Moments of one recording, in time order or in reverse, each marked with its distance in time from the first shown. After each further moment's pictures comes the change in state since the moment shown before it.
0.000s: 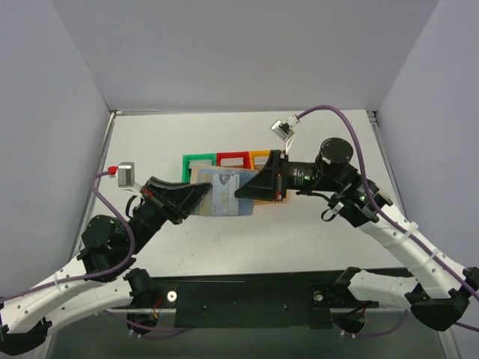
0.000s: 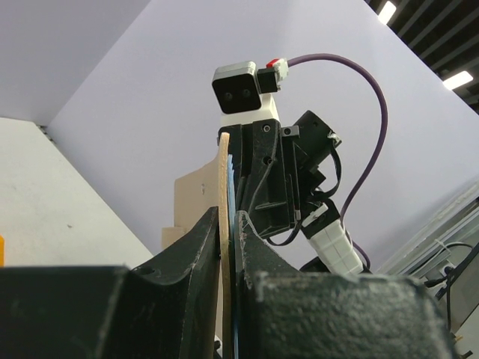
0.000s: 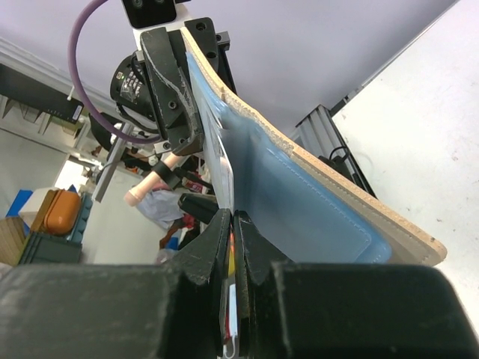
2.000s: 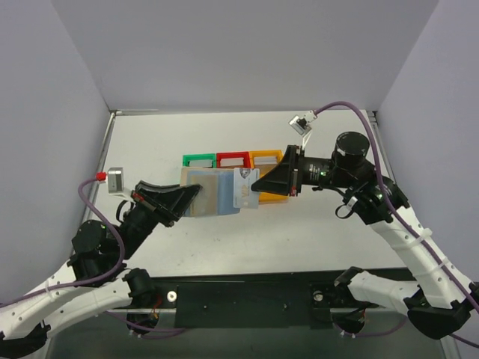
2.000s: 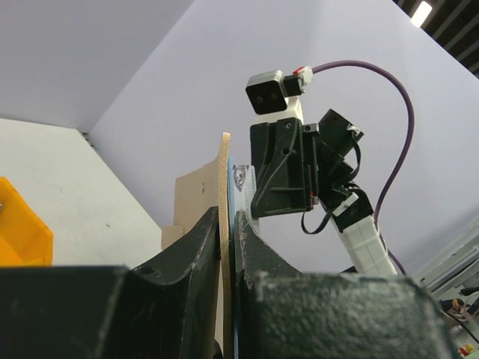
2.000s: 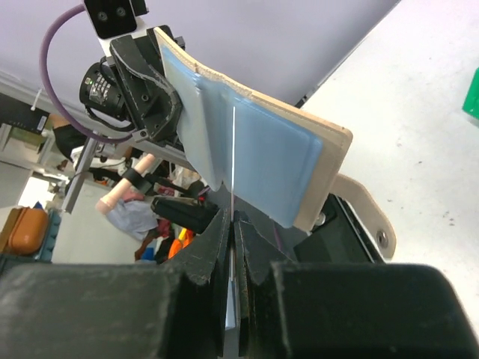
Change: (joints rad) left arm 0.000 -0.069 0.000 -0.100 -0.056 0.061; right arm -0.121 -0.037 0.028 -0.151 -0.050 -0.085
